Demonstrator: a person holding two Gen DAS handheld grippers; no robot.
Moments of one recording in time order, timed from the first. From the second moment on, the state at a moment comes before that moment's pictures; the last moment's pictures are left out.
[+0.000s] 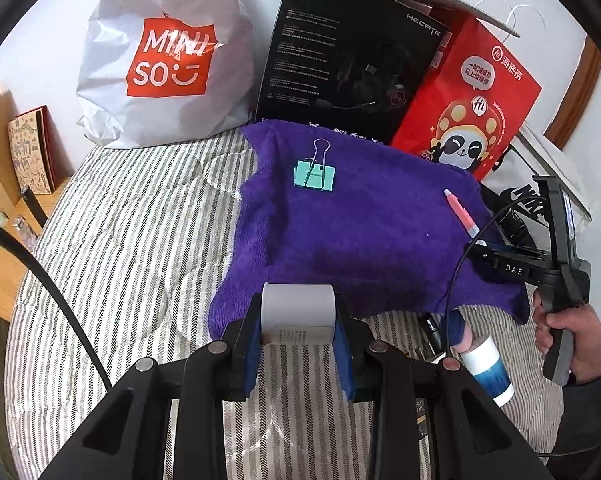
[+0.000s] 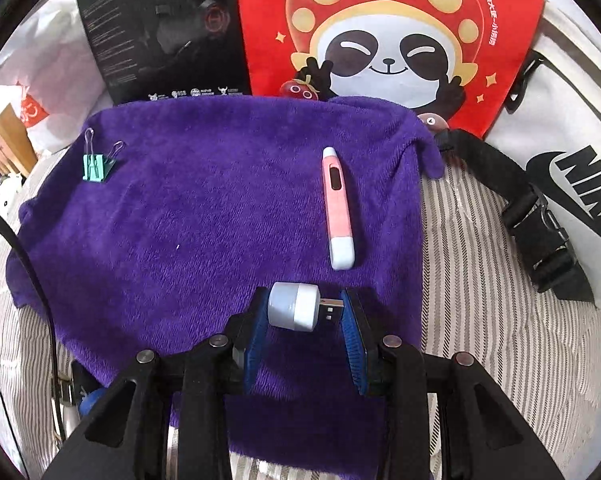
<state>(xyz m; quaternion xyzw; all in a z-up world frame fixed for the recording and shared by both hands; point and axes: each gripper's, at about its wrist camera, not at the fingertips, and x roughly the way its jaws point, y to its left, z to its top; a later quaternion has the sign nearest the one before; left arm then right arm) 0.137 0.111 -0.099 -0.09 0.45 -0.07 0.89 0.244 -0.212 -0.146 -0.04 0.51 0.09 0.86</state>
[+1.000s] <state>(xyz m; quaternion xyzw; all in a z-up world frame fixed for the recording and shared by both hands) 0.196 0.097 -0.103 -0.09 0.42 -0.08 0.90 0.137 -0.243 -0.090 -0.01 0.46 0.11 0.88</state>
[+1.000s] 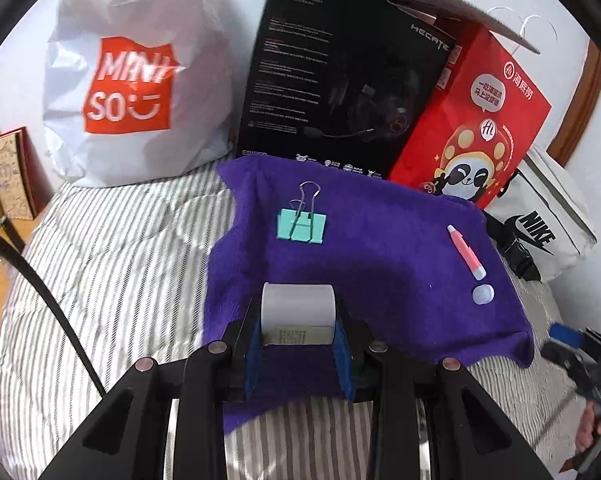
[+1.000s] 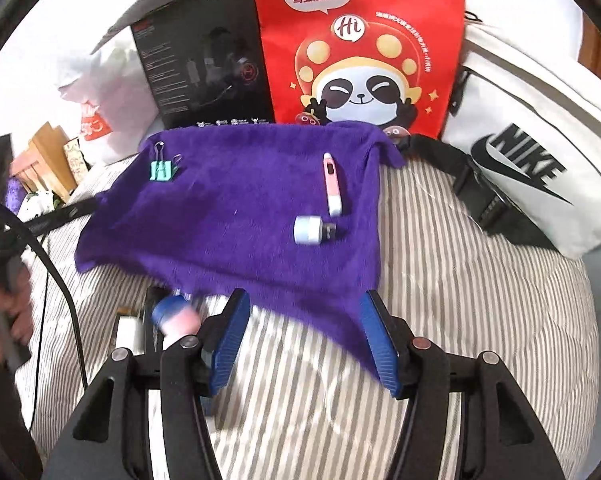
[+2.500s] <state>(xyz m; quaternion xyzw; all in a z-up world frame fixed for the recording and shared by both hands) 0.273 0.047 -0.139 0.04 0.48 -0.04 0.88 0.104 -0.234 -0.098 0.01 0.49 0.15 0.86</state>
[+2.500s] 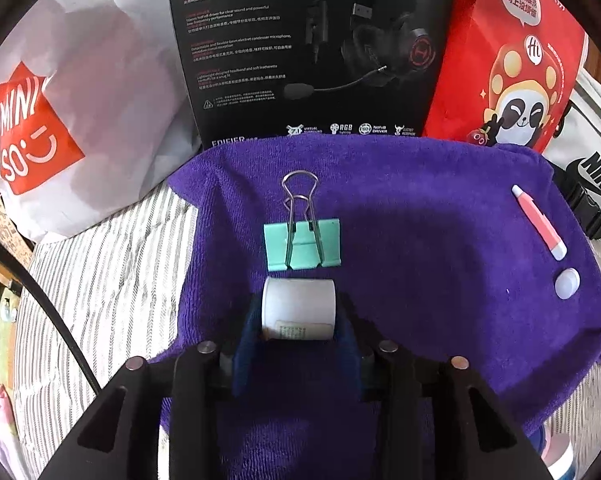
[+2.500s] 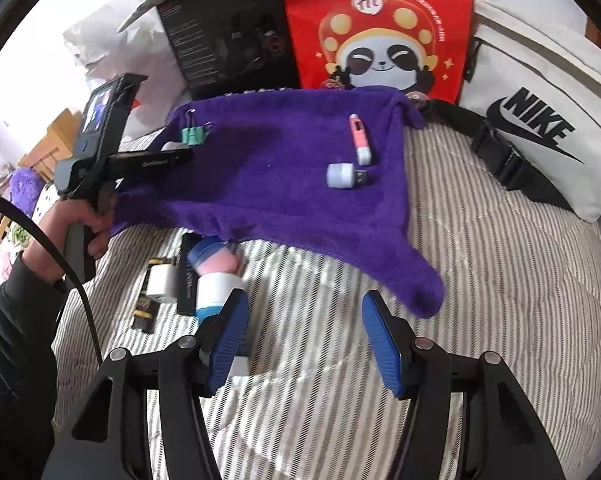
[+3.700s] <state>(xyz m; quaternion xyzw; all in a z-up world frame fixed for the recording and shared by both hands) 0.103 0.054 -0.111 0.00 0.50 -0.10 0.86 0.090 -0.207 -0.130 -0.04 0.51 0.13 0.85</state>
